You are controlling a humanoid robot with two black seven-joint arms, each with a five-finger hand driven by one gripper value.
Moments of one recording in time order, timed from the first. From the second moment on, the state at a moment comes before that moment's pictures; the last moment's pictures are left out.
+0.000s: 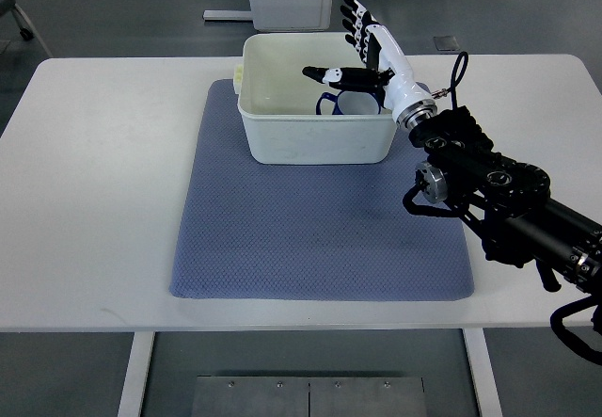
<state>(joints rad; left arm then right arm) -0.06 0.00 -0.10 -0.15 0.08 0.06 -0.04 1.02 0.00 0.39 0.65 -0.44 -0.16 0.50</state>
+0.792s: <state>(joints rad) -0.06 0.00 -0.10 -0.15 0.08 0.06 -0.04 0.94 -0.31 0.45 0.86 -0.37 -0.15 0.48</state>
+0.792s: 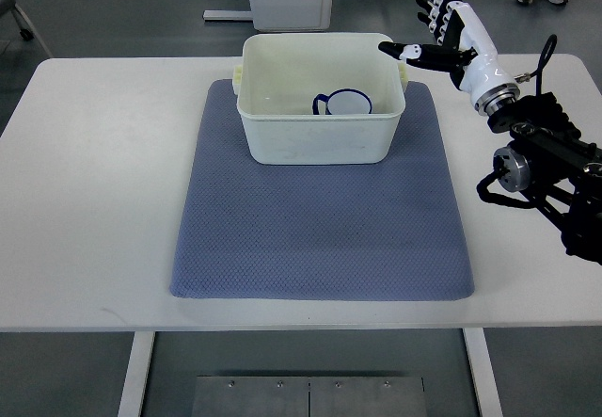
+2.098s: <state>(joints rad) -0.06 0.00 -0.10 -0.15 0.08 0.06 -0.04 0.57 -0.07 1.04 0.83 -0.47 0.01 0.40</state>
